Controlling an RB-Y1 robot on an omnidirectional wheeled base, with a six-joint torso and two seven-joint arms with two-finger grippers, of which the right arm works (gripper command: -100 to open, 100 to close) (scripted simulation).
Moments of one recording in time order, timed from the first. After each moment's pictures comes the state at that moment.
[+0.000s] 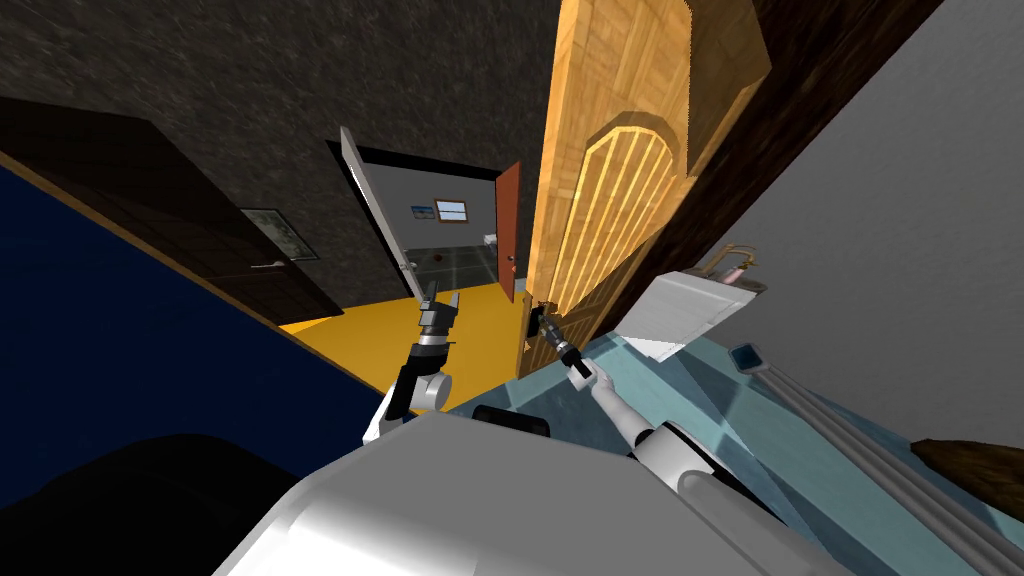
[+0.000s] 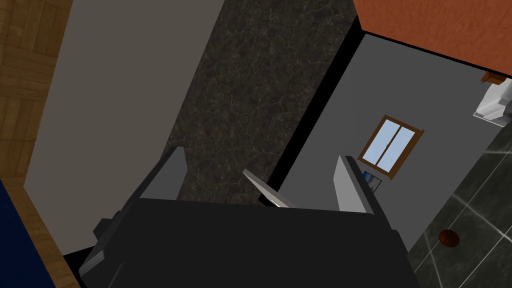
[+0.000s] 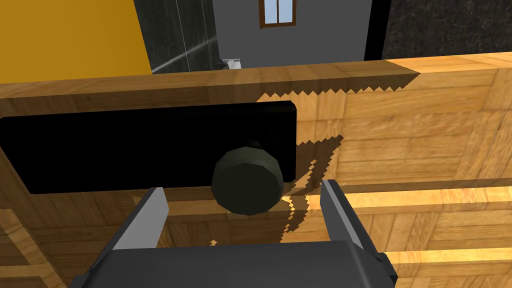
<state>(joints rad) -0.42 -0.38 0.56 -0.80 -0.04 -0.60 -0.51</state>
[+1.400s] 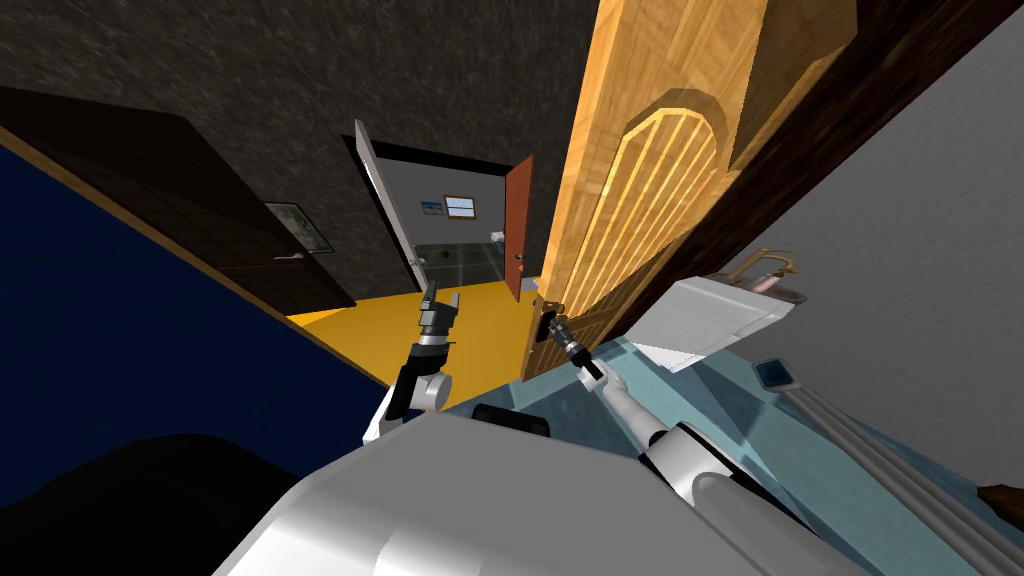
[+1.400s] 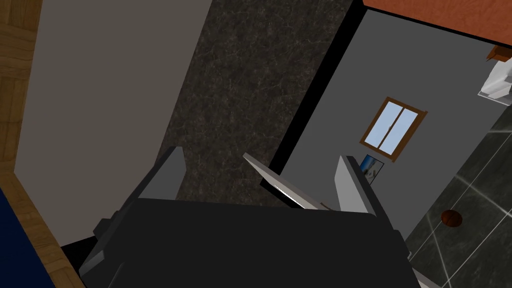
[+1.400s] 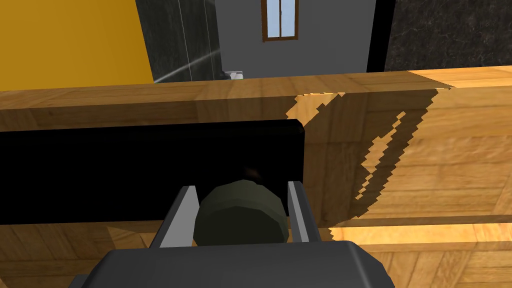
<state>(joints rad) -0.42 -0.46 0.57 -0.78 -0.06 -0.66 -0.56</state>
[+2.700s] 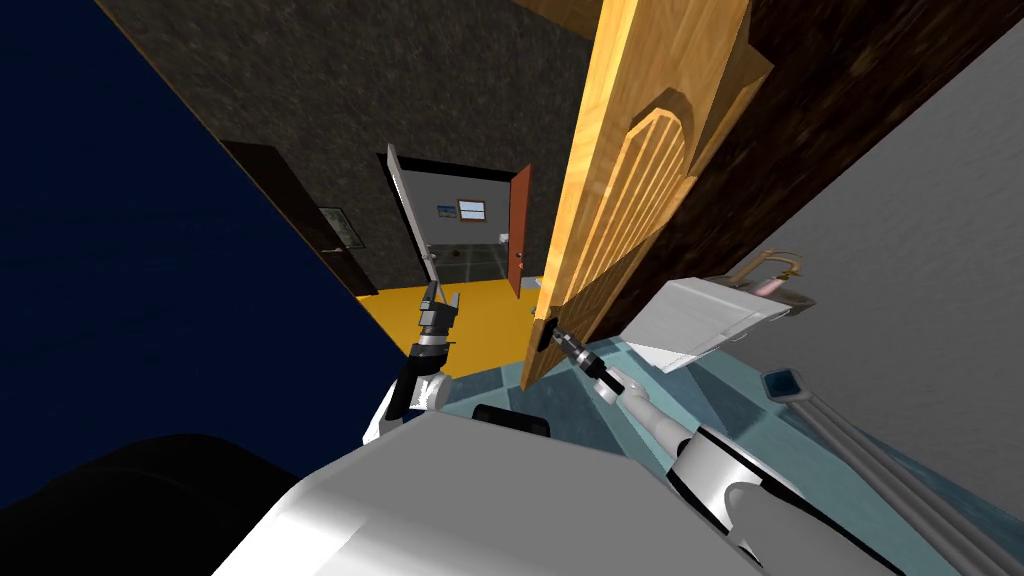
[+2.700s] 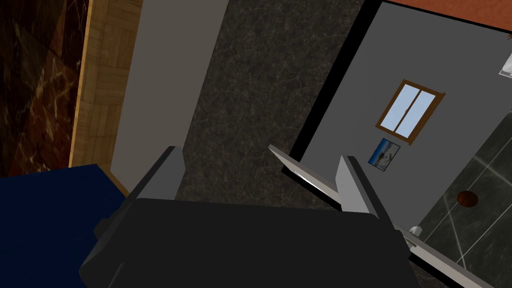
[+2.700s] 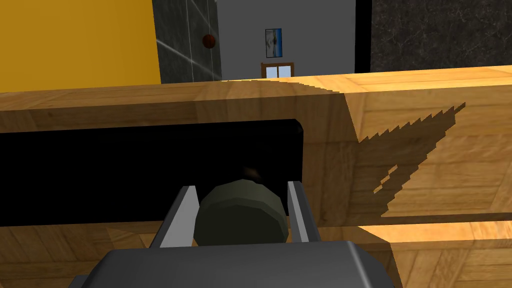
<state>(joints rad) -0.42 -0.60 0.73 -0.74 -0.05 -0.90 -0.68</state>
